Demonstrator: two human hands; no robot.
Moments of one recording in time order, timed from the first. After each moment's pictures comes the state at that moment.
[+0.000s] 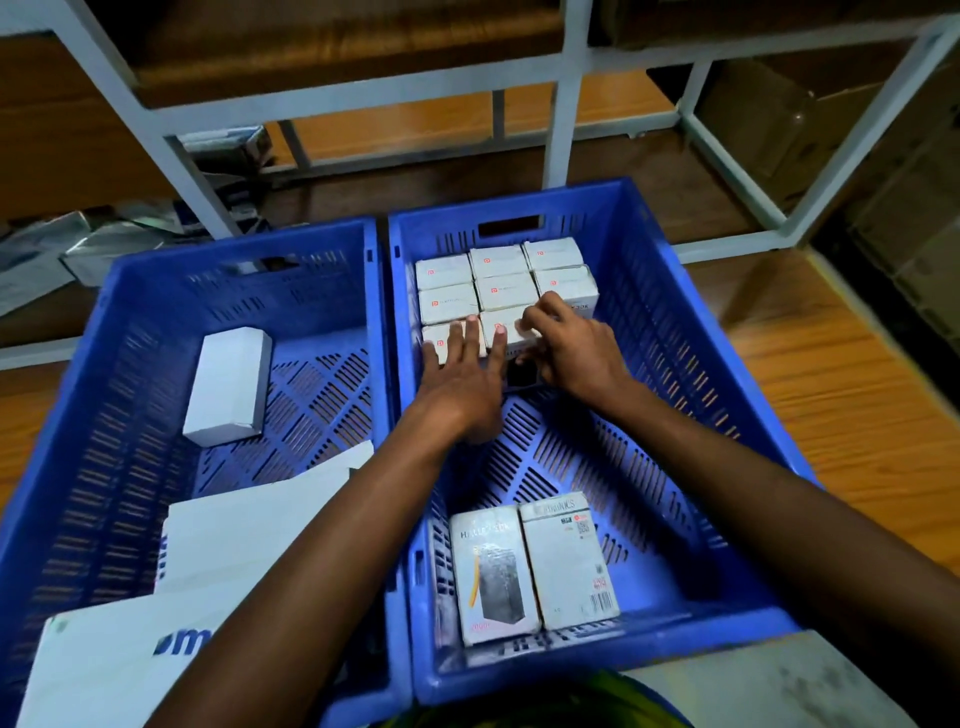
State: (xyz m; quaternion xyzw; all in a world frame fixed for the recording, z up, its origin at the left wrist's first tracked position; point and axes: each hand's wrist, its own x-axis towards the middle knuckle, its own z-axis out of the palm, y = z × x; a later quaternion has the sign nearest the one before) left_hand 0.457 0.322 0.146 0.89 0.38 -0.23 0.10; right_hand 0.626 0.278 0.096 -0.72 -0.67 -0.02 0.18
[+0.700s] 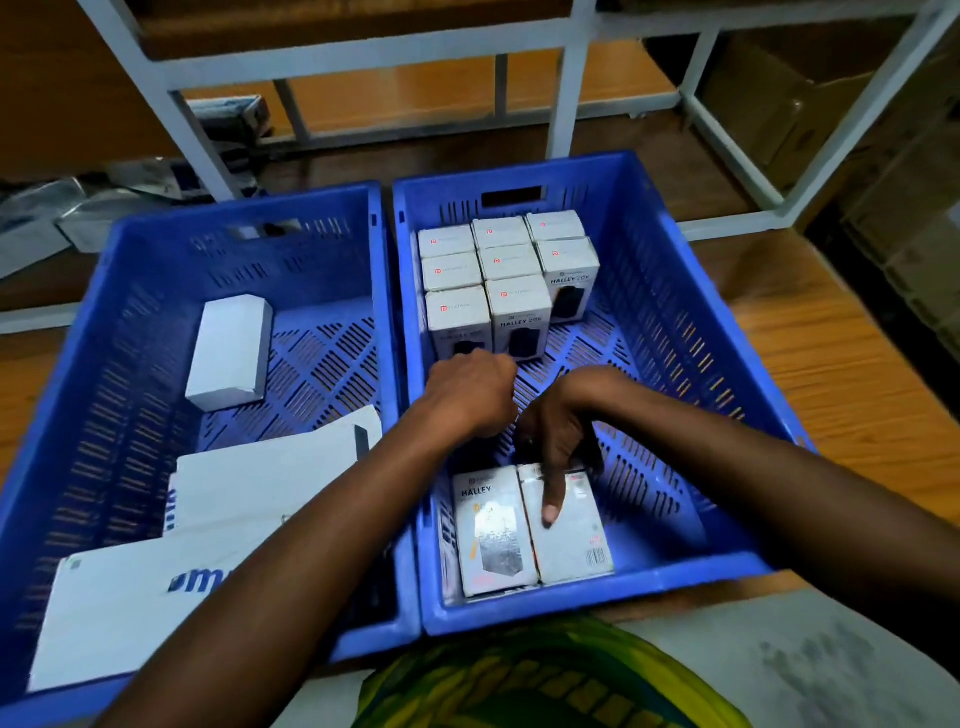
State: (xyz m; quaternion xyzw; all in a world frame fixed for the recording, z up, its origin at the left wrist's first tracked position) left_hand 0.439 0.281 0.157 0.90 0.39 -0.15 0.13; right_hand 0.560 0.243 0.123 -0.55 -0.58 0.51 -0.32
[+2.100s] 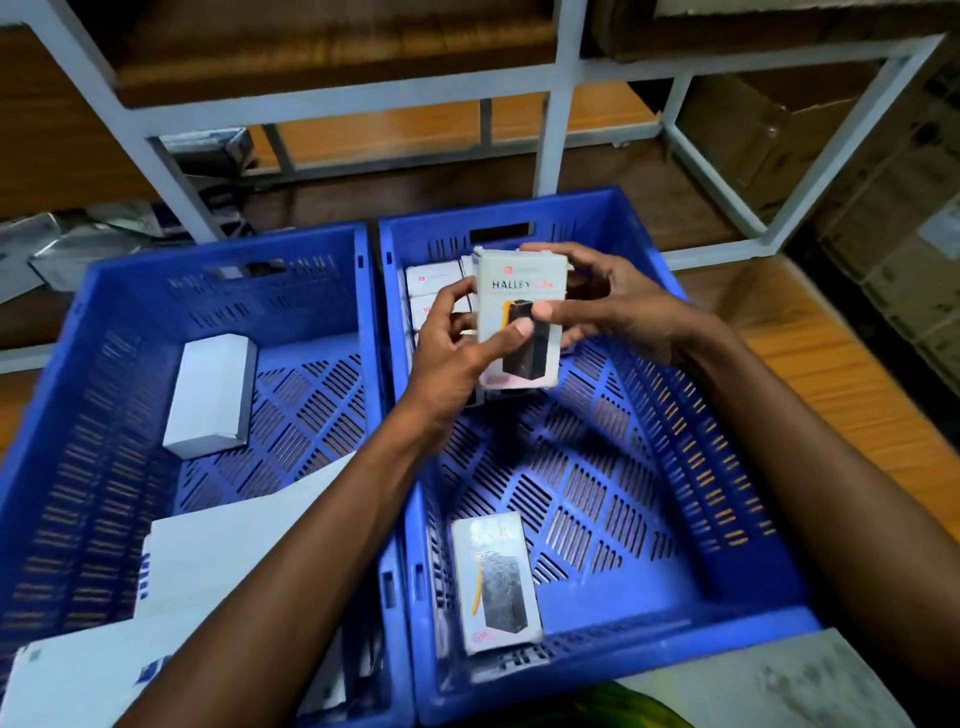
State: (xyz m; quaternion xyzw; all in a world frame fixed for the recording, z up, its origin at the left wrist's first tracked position) left_hand 0.449 0.318 0.165 0.55 0.36 0.34 0.67; right_hand 0.658 0.263 0.186 -0.57 -0.47 0.50 0.45
